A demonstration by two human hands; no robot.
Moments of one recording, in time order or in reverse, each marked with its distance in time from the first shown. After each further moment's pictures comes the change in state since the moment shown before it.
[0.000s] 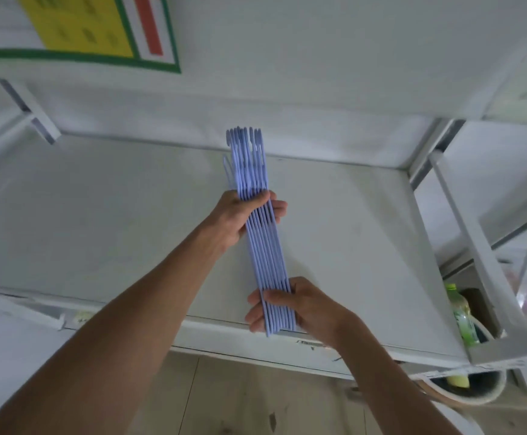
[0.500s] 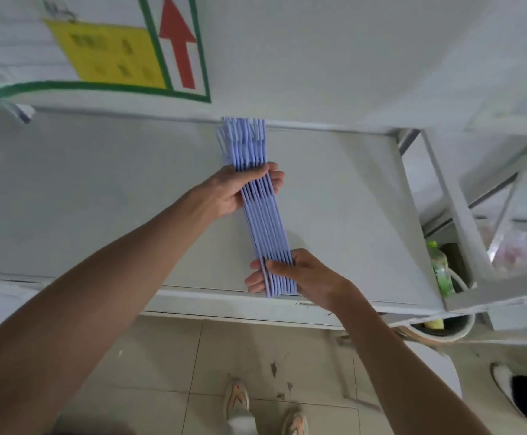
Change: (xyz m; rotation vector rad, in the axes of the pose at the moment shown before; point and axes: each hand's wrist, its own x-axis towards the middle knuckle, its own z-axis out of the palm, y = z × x) left_hand 0.017 0.022 -0.006 -0.068 -0.182 -0.255; right_hand -0.012 -0.010 0.013 -0.026 0.125 0.004
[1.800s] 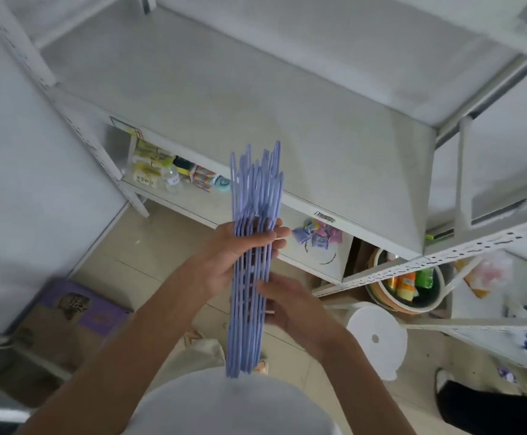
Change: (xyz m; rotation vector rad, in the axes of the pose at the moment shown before) left_hand -0.368 -0.194 0.072 -0.280 0.213 0.135; right_hand -0.219 0.077 0.220 -0.044 0.043 0.272
